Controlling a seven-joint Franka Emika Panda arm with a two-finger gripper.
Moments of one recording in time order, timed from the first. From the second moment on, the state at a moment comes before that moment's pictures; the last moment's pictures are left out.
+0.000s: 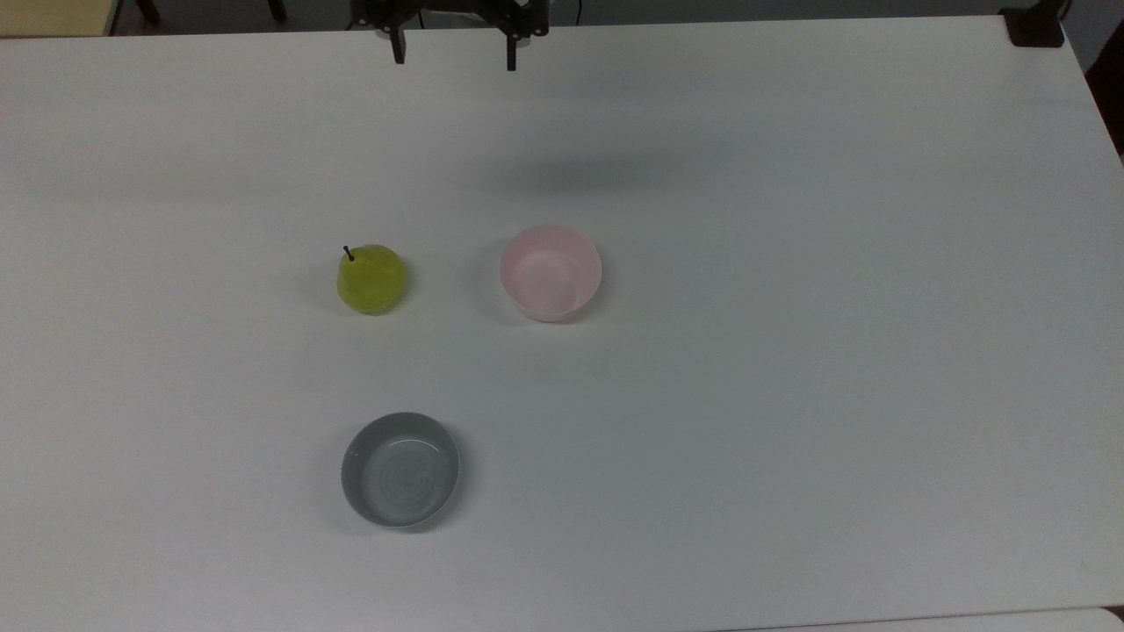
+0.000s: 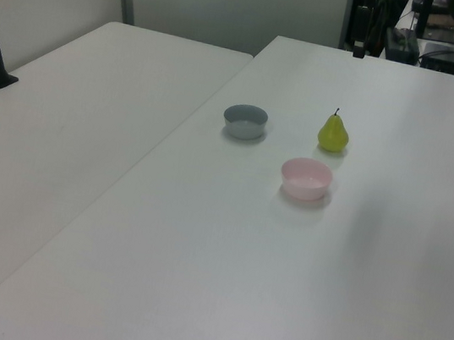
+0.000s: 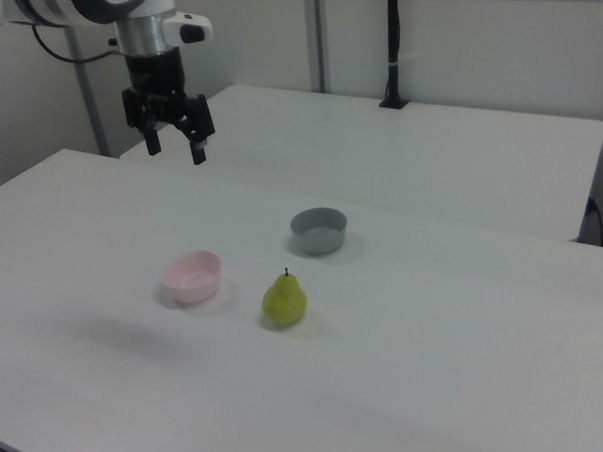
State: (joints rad) arm 0.10 0.11 -0.06 -1.46 -0.04 1.55 0.05
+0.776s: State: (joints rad) arm -0.08 0.21 -0.06 -1.62 -0.04 1.84 -0.25
